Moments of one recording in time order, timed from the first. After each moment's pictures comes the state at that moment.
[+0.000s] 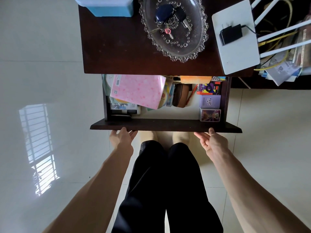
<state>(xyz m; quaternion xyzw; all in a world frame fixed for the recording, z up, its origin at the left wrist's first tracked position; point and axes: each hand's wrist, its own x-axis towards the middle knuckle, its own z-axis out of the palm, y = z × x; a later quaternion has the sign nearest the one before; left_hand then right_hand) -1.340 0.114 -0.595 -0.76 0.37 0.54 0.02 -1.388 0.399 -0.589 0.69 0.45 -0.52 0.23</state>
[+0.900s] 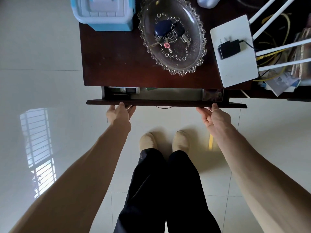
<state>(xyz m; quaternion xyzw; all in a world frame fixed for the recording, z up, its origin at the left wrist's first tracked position) -1.458 0.090 -0.600 -0.71 0.37 0.60 0.00 -1.506 0.371 -0.587 0.63 0.45 -0.60 0.19</state>
